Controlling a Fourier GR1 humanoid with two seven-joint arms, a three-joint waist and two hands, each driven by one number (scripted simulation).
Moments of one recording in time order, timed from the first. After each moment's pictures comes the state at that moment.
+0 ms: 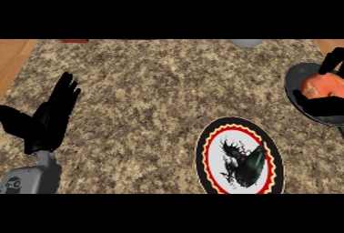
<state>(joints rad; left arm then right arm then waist) -0.16 0.15 0.11 -1.61 0.08 0.05 0.25 -0.42 -0.40 -0.19 -1.77 1.02 0.34 0.23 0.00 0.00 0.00</state>
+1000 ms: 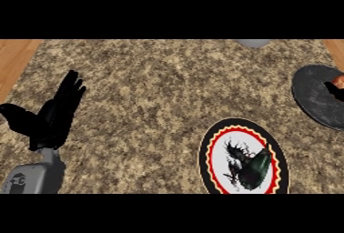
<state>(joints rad) -0.18 0.14 0.10 -1.59 0.09 0.02 0.23 -0.65 -0.62 -0.46 -0.68 0.92 -0.13 -0.42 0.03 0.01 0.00</state>
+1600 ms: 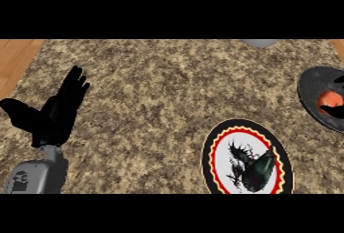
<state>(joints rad) -0.21 0.13 0.08 -1.62 0.08 0.04 0.27 -0.73 -0.66 -0.50 -0.27 0.94 -0.21 -0.42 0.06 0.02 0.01</state>
